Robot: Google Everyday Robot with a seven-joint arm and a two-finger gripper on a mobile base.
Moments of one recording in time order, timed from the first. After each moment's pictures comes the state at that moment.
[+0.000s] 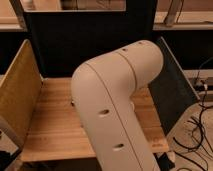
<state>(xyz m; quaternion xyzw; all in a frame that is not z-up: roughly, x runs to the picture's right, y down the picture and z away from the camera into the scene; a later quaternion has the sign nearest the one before) -0.080 0.086 0.864 -0.33 0.05 0.28 0.90</state>
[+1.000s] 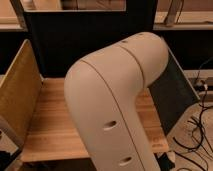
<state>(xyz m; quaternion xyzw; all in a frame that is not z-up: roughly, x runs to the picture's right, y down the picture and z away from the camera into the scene) -0.085 0.136 0.818 -0.34 0.08 0.27 0.90</state>
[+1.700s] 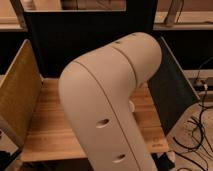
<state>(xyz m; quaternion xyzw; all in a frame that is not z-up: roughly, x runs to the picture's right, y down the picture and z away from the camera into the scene) -0.090 0.136 0.822 -0.35 0.09 0.25 0.90</state>
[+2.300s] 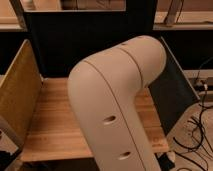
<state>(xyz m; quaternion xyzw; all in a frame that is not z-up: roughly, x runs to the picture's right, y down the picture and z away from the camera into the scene) -0.077 0.171 0.824 -0.39 0.09 0.28 0.88</state>
